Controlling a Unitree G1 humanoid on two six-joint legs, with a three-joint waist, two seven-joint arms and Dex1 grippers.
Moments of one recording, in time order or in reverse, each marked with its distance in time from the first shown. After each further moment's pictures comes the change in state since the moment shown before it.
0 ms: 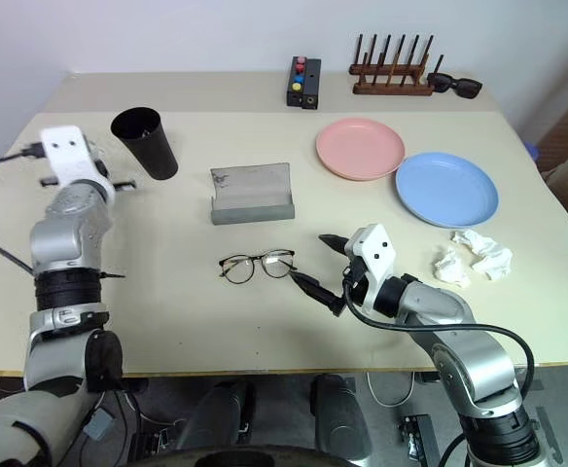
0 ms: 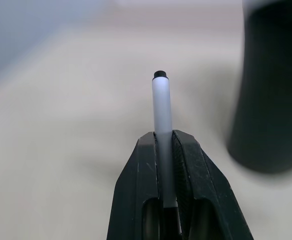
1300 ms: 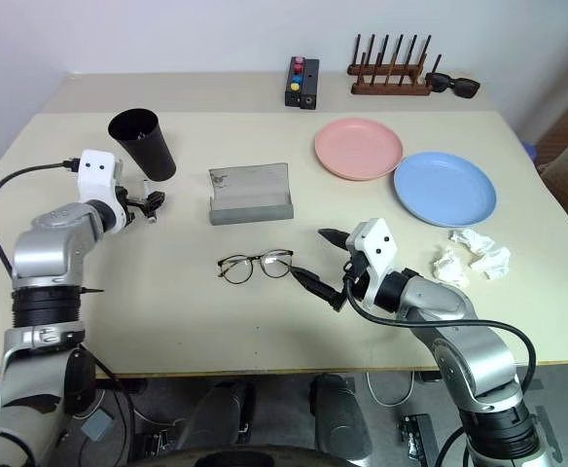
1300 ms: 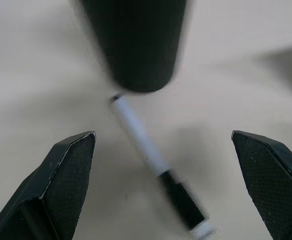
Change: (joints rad) left arm 0.095 0.085 -0.120 -0.031 0.029 0.319 -0.460; right arm -0.027 -0.001 -0.011 0.004 0.012 0.000 0.011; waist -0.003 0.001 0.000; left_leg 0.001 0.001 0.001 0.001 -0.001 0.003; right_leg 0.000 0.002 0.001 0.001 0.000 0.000
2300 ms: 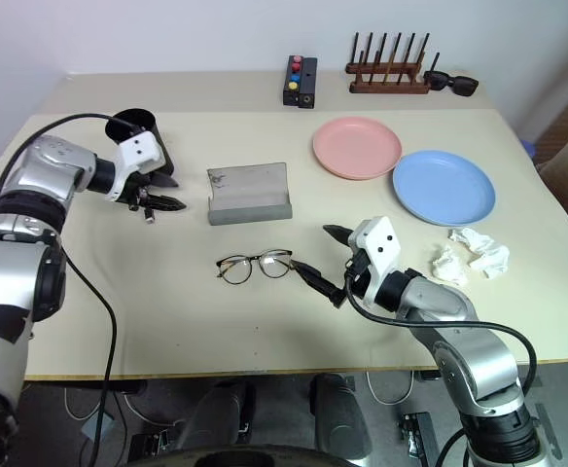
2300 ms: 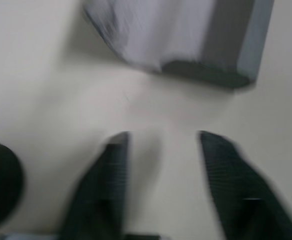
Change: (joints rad) left arm -0.579 0.228 -0.360 1.079 0.273 -0.932 -0.990; right arm 0.019 0.003 -0.005 -0.025 -0.001 0.000 -0.067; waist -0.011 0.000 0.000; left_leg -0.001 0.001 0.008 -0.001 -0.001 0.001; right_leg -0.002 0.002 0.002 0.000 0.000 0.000
